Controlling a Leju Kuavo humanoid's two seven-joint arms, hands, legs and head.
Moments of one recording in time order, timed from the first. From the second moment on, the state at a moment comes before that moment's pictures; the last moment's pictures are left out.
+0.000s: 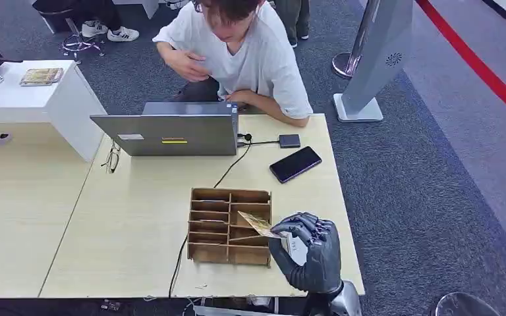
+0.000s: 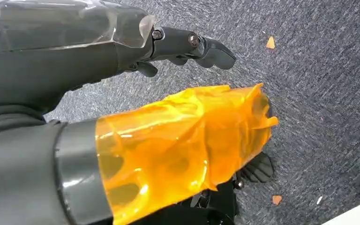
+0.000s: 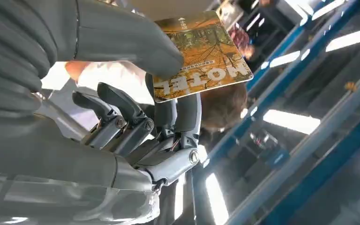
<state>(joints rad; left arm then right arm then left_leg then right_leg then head) -0.11 -0.11 -0.98 -0.02 1.57 0.48 -0.26 0.19 0.18 0.32 -1.67 0.74 -0.69 -0.69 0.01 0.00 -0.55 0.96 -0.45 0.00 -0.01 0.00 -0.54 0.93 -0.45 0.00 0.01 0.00</state>
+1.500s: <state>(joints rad) -0.11 -0.11 -1.10 -0.02 1.57 0.49 -0.24 -0.01 0.27 0.34 -1.58 0.81 -0.69 -0.64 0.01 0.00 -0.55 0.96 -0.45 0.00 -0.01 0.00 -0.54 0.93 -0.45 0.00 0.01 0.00</state>
